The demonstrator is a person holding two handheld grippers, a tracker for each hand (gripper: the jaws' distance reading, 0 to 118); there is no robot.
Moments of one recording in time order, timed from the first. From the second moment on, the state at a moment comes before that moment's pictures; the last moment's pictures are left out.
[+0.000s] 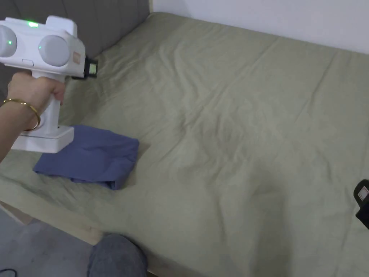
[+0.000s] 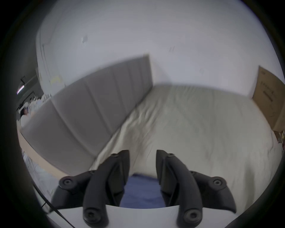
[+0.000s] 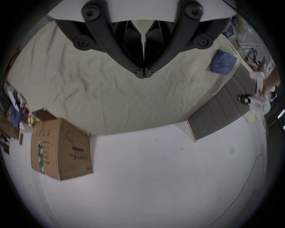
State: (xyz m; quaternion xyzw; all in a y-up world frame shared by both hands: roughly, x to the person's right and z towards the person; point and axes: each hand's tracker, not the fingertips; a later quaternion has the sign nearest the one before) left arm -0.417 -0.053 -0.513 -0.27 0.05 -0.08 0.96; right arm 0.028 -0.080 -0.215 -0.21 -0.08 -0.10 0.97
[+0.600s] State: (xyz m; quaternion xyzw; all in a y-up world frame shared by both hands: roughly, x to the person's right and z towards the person) left arm -0.185 -0.008 -0.341 -0.04 -0.15 -0.03 0.99; right arm 0.125 -0.014 -0.144 -0.07 -0.16 0.00 0.98
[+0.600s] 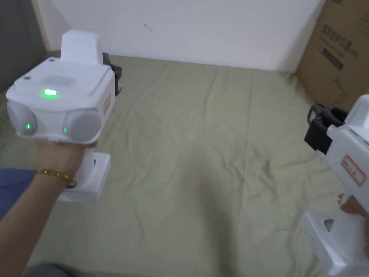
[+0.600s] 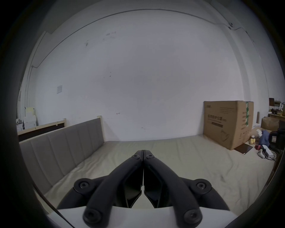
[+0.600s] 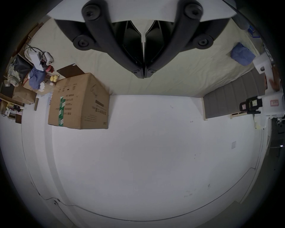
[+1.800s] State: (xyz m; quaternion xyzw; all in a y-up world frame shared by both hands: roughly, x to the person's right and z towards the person) left arm -0.177 -0.121 -0.294 -0.14 -0.14 -0.04 0.98; right arm 0.088 -0.085 -0.136 -0.14 -0.16 -0.01 0.98
